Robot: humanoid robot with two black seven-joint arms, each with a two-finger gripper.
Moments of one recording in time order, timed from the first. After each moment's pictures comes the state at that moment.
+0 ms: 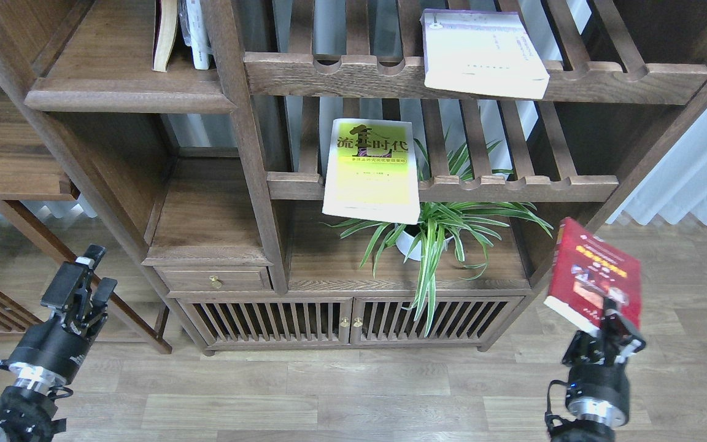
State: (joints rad) left arm 0.13 0.27 -1.32 -1.15 -0.31 -0.49 0.16; right arm -0.37 0.01 1.34 1.31 0.54 0.58 0.31
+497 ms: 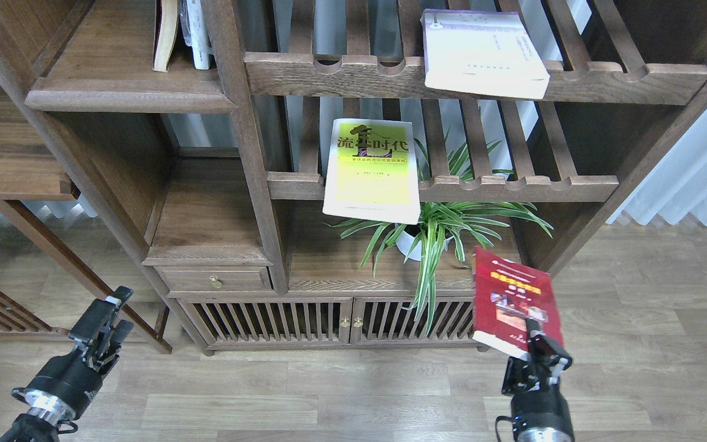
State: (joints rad) left arm 0.13 0.31 -1.21 -1.07 -0.30 -0.49 0.16; right arm -0.40 -0.01 1.11 1.29 0.47 0.58 0.30
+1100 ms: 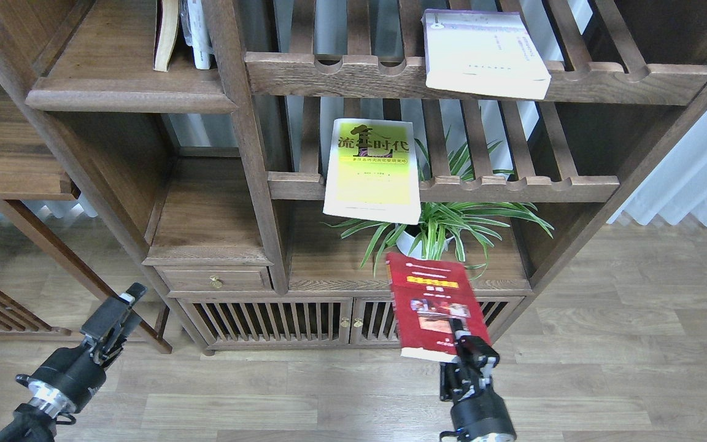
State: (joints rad) left arm 0.15 0.44 -1.16 -1.20 -0.39 -0.49 0.24; right arm -0.33 -0.02 0.85 1.29 0.45 0.58 0.23
